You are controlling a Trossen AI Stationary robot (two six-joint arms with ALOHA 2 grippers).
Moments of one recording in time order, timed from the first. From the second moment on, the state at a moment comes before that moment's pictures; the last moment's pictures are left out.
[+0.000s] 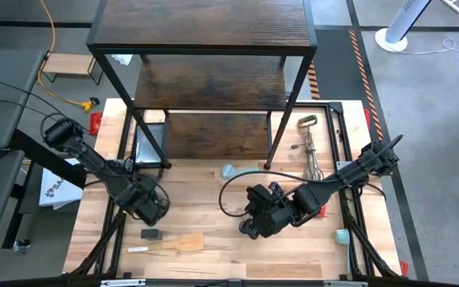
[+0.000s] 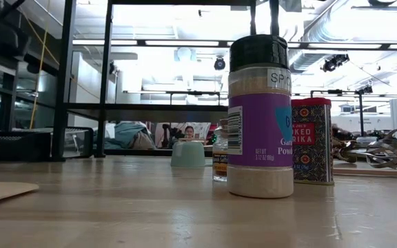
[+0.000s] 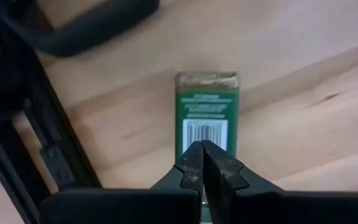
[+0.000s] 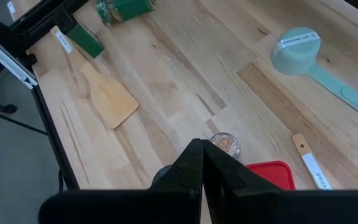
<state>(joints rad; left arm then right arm) -0.69 1.31 0.84 -1.18 -0.14 -1.88 0.51 1.76 1.59 -0.85 0.45 1.05</state>
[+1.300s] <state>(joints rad) -0.65 1.48 0.93 -1.16 -0.19 -1.92 0.51 1.76 1.59 -0.82 0.45 1.02</state>
